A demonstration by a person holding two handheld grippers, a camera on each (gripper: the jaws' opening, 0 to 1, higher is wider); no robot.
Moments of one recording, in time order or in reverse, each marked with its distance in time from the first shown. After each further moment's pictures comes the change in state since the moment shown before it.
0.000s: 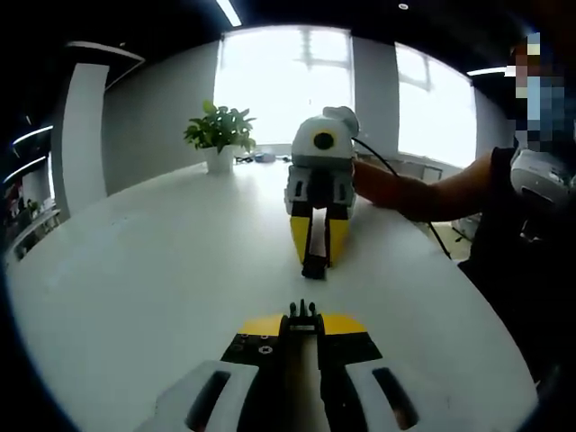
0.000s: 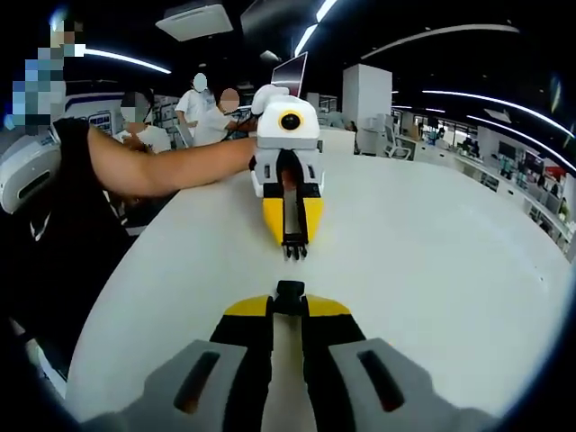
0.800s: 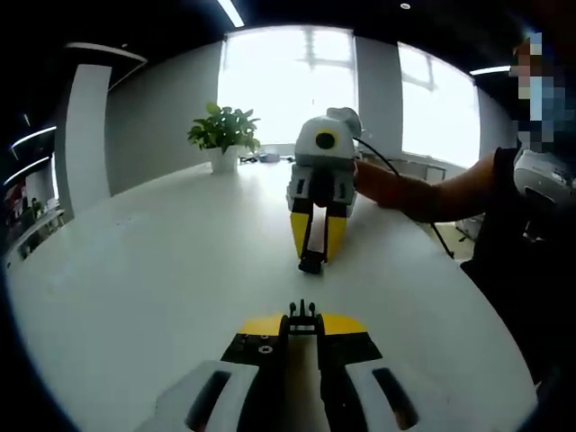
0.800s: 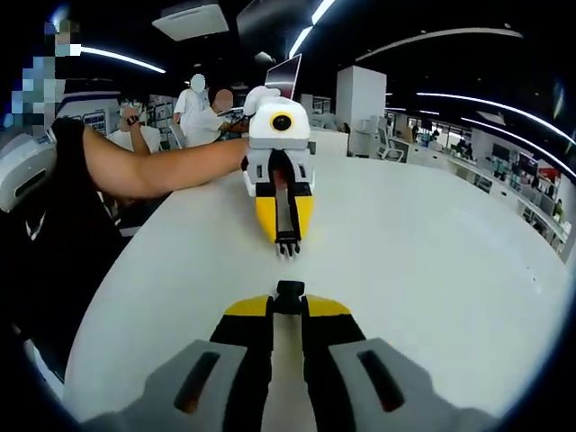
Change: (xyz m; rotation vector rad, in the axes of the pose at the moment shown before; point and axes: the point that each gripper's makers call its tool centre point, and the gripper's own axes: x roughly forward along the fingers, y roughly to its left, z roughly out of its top) left arm -0.005 0.003 -0.001 0.002 0.011 0.030; right arm -0.004 -0.008 0.001 -0.006 -0.003 -0.040
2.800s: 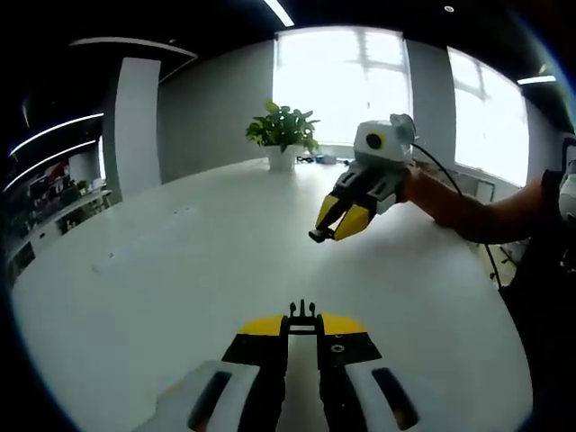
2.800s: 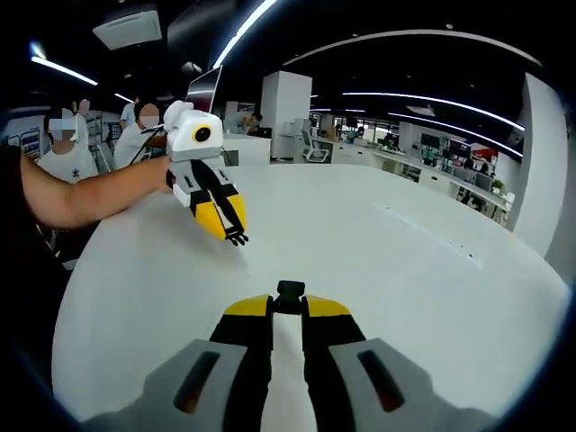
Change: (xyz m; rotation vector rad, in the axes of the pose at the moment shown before) left arm -0.021 0.053 0.012 -0.114 -0.013 0.236; right arm -0.029 -0.071 0.010 0.119 -0.017 -0.360
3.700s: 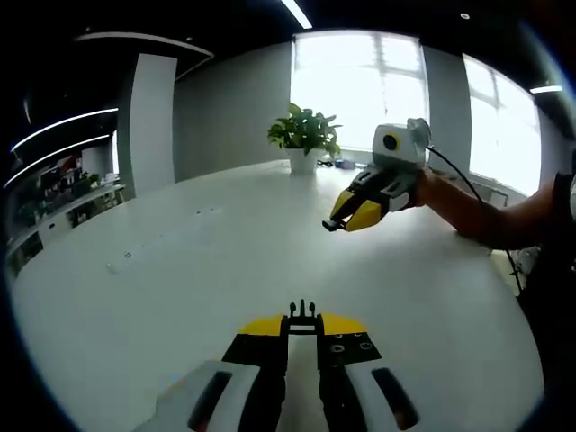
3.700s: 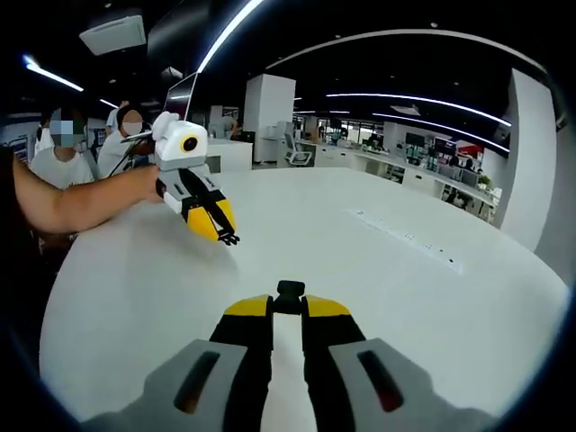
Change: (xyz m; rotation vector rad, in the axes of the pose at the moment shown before) left arm 0.000 0.043 0.011 -0.043 -0.024 0.057; right arm 0.007 -0.049 0.008 0.031 -0.011 -0.077
